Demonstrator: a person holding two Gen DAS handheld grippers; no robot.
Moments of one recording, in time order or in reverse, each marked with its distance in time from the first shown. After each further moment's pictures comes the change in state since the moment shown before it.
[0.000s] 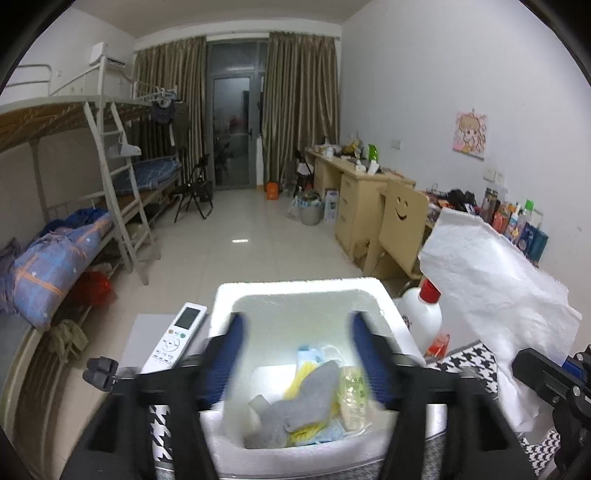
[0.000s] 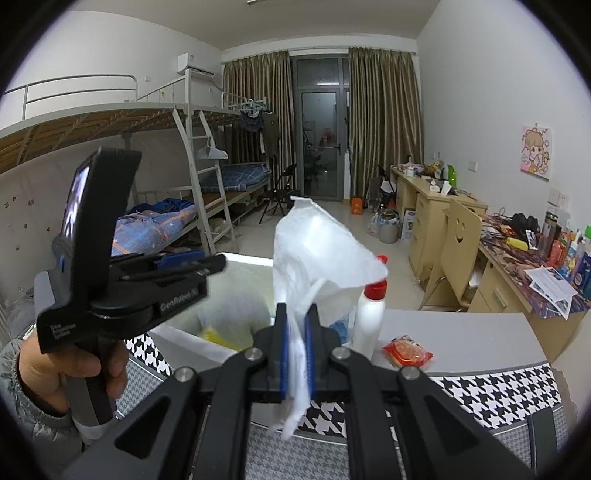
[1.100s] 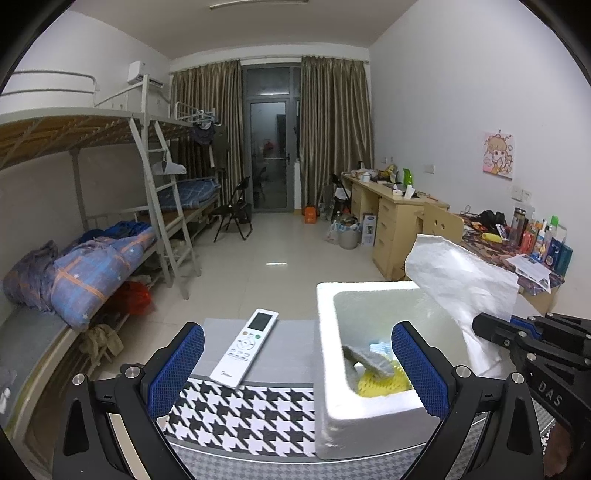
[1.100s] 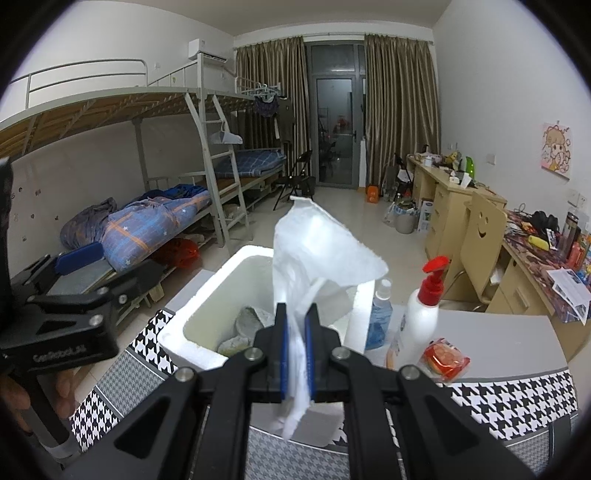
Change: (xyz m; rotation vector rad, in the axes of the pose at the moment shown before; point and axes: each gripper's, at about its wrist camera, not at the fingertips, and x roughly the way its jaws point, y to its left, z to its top) left arm -0.050 0.058 -0.020 -0.024 -0.094 0.142; right arm 0.042 0.031 0.007 -0.016 0.067 0.053
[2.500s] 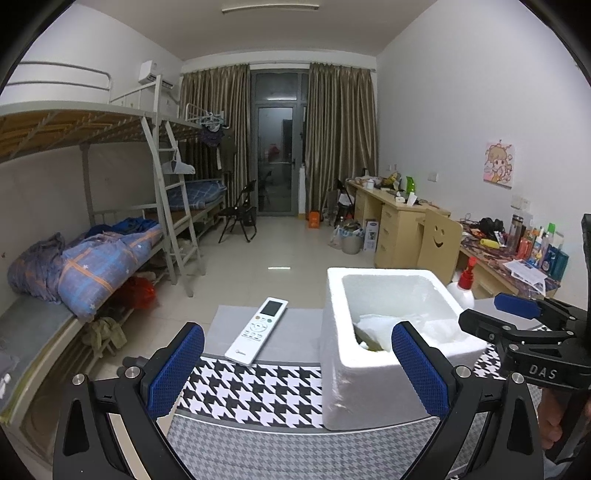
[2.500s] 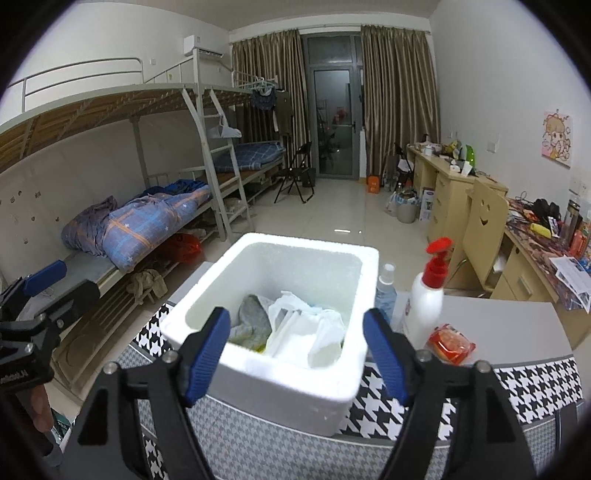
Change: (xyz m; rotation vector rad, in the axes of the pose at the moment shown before) left arm -0.046 0.014 -0.023 -0.025 -0.023 -0.004; right arm -0.007 -0.001 -0.009 0.022 0.024 0.005
